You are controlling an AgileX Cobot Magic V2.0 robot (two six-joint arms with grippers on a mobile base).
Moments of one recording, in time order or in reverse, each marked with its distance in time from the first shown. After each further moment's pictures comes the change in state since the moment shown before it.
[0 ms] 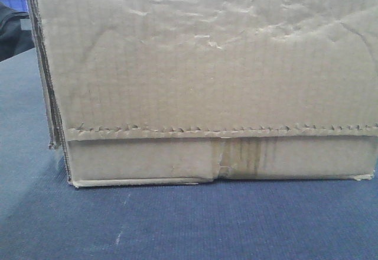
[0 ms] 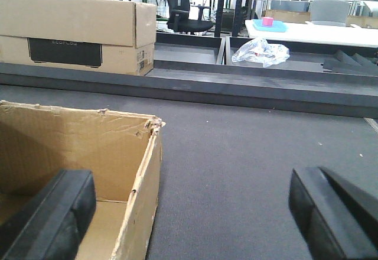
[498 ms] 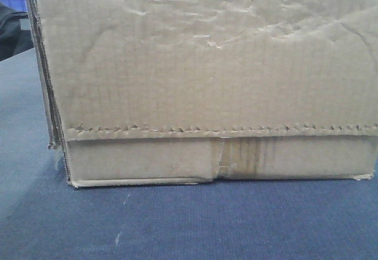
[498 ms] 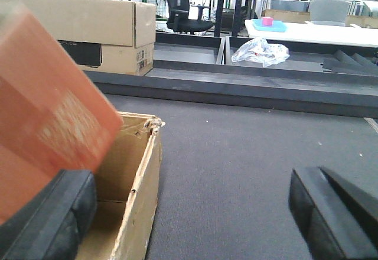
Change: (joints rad) left arm -0.177 0.345 0.000 0.056 -0.031 -0.079; right arm 0.000 0.000 0.000 0.000 0.000 0.000
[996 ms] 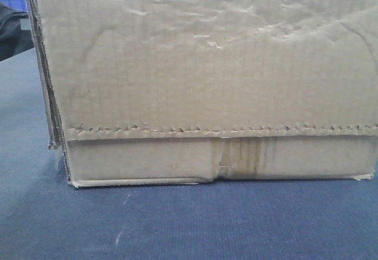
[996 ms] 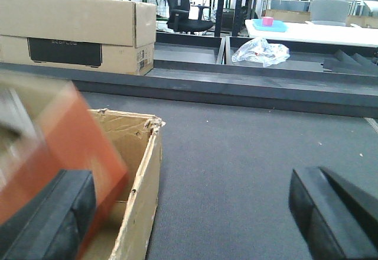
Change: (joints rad) left arm 0.000 0.068 0.000 -0.032 0.038 -0.006; right arm 0.000 0.000 0.000 0.000 0.000 0.000
